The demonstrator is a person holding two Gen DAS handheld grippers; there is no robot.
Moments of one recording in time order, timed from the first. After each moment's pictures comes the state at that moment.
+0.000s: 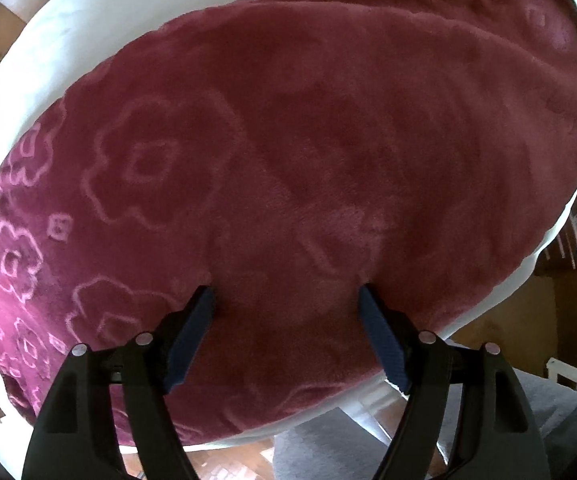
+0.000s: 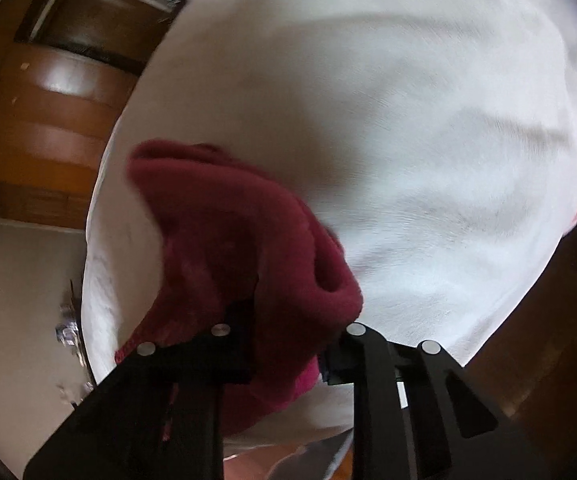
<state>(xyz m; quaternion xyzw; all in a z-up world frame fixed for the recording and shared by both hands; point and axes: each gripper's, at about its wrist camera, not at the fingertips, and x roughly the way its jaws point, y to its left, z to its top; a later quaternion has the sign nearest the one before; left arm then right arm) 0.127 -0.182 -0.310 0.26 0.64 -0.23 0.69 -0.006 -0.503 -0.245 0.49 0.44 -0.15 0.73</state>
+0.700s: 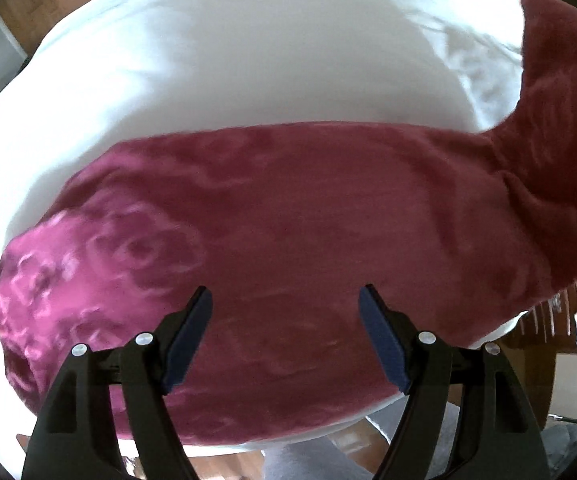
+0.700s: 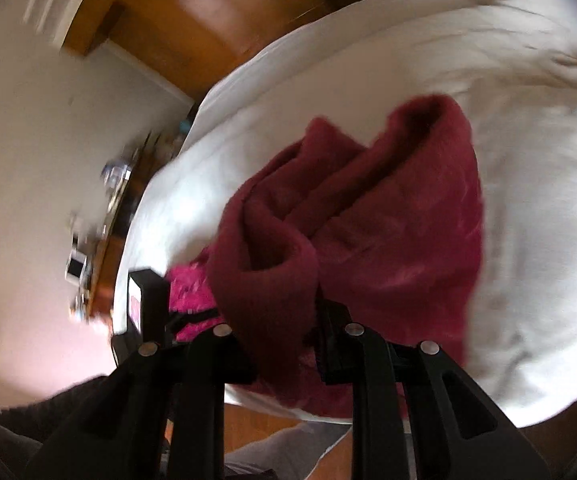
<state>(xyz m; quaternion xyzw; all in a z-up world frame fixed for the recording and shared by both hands) 0.204 -0.043 -0.230 0.13 0.60 -0.19 0.76 0.131 -0.279 -0.119 0.30 0.47 0.12 0.82</state>
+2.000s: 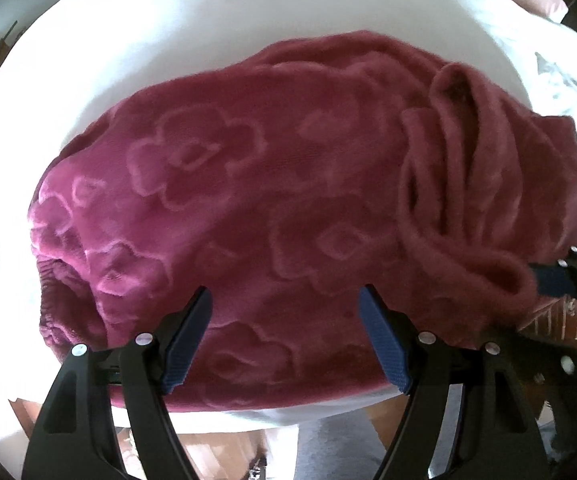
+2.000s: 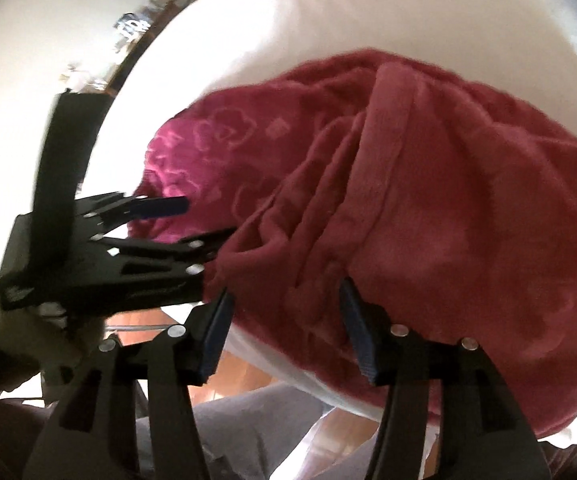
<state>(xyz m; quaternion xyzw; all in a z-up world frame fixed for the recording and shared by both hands) 0.239 0.158 -0.249 0.09 0.65 -0.13 0.75 0.171 -0.020 -0.224 0.15 0.60 0.22 0.76</state>
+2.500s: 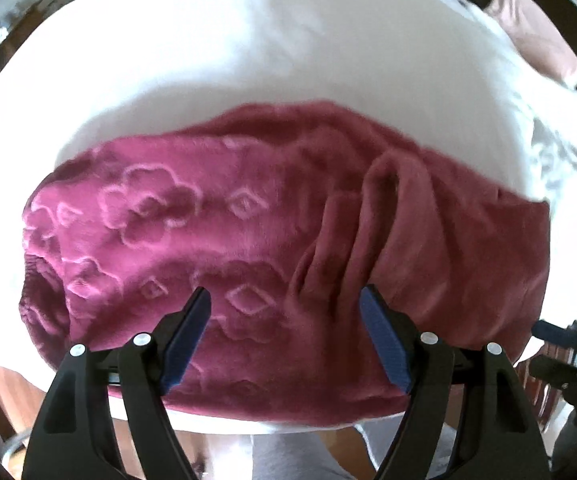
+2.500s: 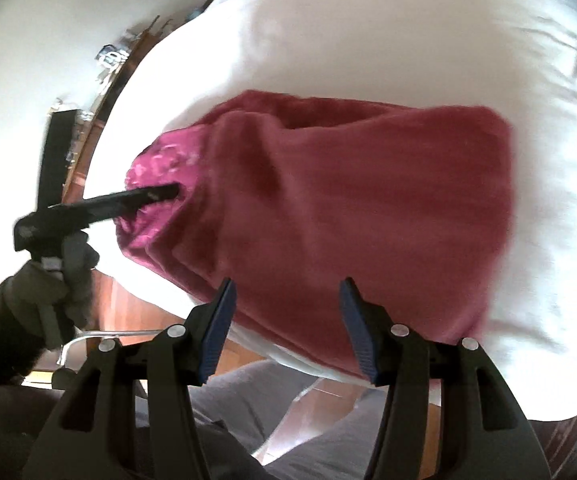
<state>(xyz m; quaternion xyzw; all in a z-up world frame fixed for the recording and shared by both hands) 0.267 0.106 -0.207 0.00 0.62 -0.08 0.78 0.128 -0.176 -0.188 0.18 0.60 0.17 0.76</state>
